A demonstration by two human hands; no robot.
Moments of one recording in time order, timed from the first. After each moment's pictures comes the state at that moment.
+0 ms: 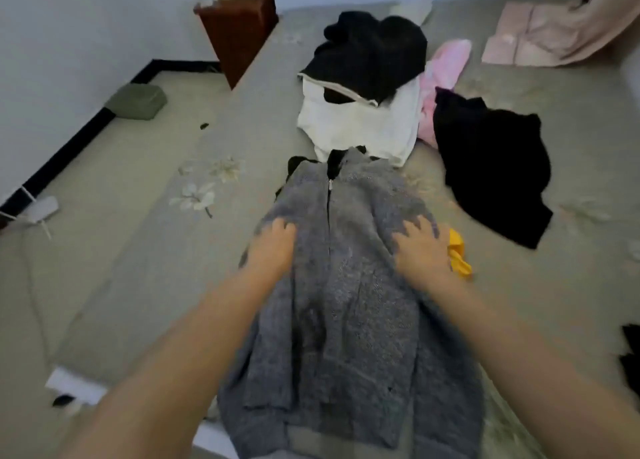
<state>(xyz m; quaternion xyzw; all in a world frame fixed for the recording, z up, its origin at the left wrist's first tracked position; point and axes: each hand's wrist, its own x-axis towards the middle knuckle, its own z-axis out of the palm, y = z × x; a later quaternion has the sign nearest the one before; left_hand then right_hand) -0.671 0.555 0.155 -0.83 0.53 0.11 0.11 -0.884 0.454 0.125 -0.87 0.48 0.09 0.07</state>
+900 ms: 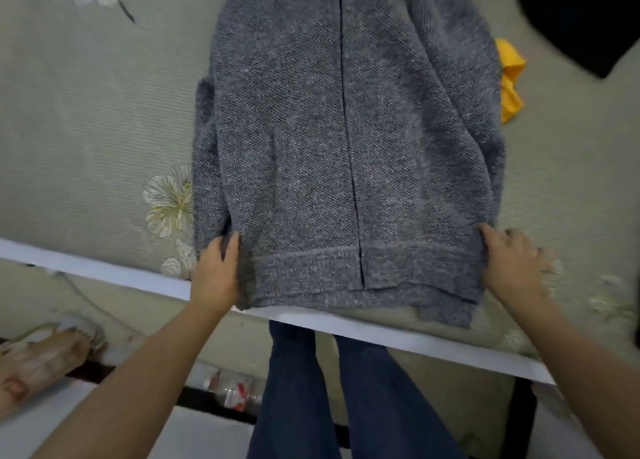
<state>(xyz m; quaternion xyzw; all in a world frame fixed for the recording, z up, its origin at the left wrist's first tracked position) -0.677 0.795 -0.030 -0.86 0.40 0.32 0.07 -1.035 0.599 -0.021 -0.74 0.61 0.26 0.11</state>
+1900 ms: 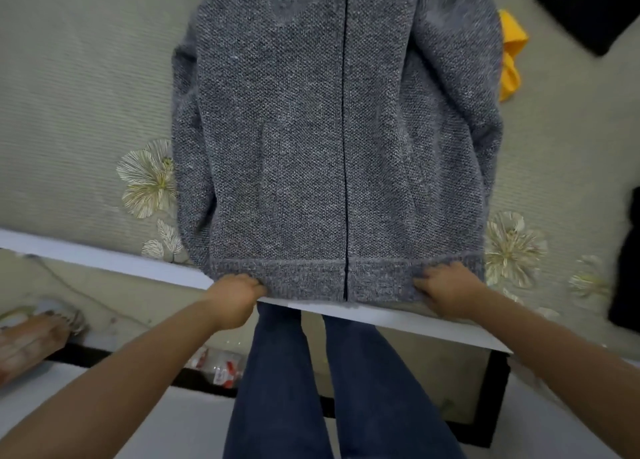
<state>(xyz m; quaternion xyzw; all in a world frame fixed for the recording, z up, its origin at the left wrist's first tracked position) -0.705 0.818 -0.052 -0.55 0.67 0.41 0.29 -1.018 0.646 -0.040 -0.85 0.19 0.46 0.19</state>
